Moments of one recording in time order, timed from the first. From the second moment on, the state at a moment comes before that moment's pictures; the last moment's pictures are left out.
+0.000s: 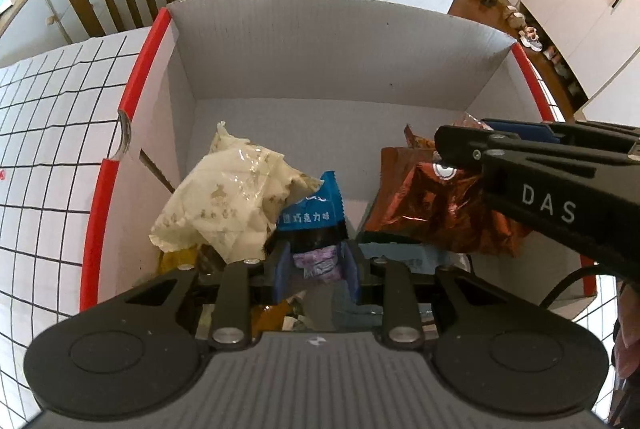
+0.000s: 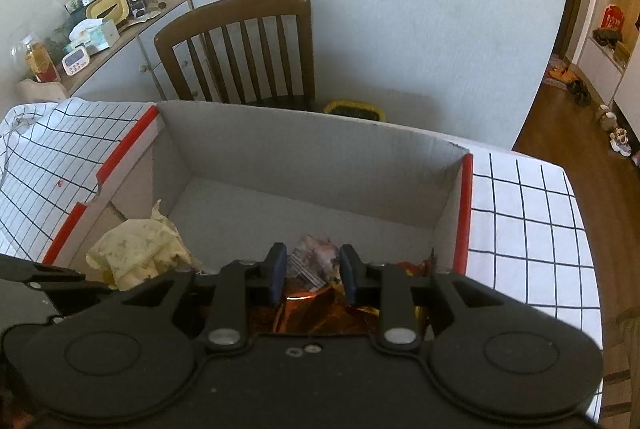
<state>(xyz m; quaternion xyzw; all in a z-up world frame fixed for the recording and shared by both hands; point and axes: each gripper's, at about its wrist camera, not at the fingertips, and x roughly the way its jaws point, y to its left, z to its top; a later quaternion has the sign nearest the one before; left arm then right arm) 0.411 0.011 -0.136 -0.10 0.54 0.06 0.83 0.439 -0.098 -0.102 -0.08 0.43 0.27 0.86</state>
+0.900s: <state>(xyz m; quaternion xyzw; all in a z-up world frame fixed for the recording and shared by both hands) 0.357 0.011 -0.071 -0.09 0.46 0.06 0.88 0.394 -0.126 -0.055 -0.01 0.40 0.27 0.88</state>
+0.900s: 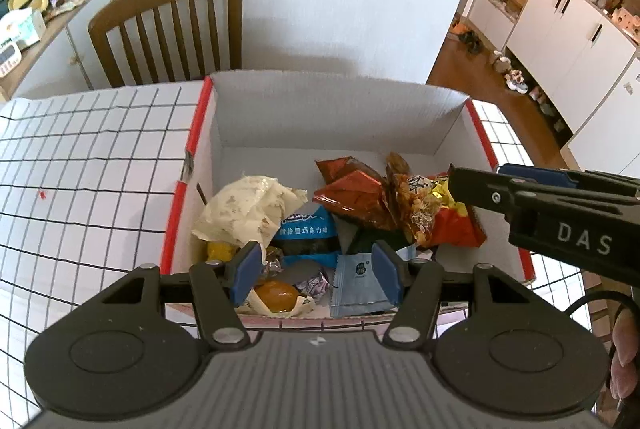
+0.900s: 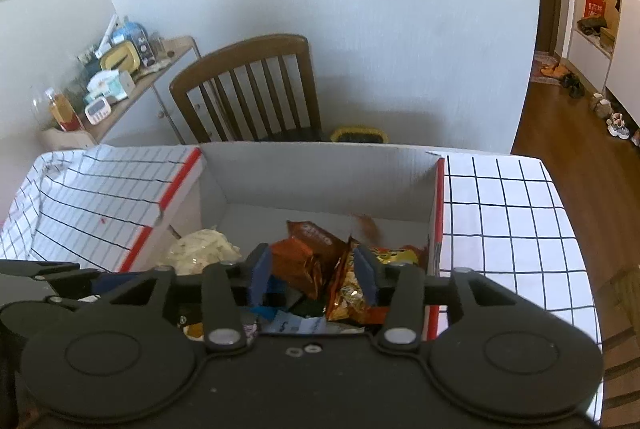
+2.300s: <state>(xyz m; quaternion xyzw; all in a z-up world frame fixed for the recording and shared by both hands) 0.175 0.008 0.015 -0.08 0.32 0.05 0.94 0.210 -0.184 0.002 0.03 0.24 0.30 0.92</state>
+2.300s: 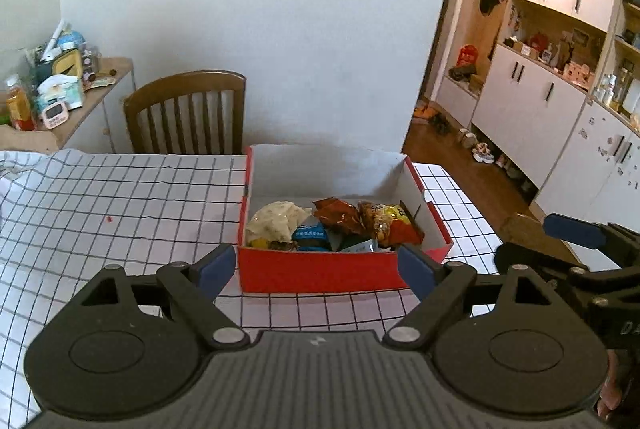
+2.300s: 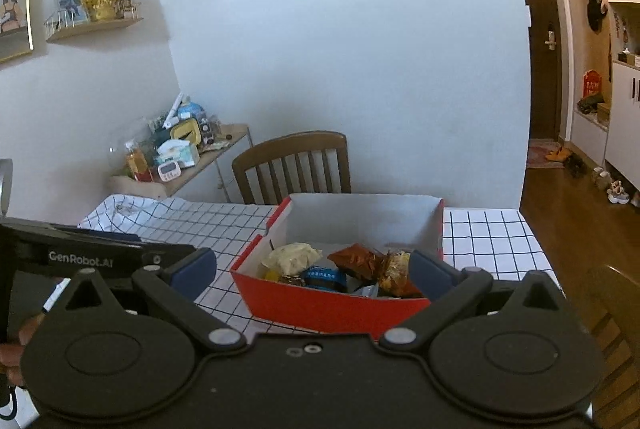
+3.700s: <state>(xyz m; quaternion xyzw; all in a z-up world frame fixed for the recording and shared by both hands) 0.136 0.002 0.028 -0.09 0.32 0.05 0.94 0.173 -0.176 0.010 0.04 0.25 0.28 0.92</state>
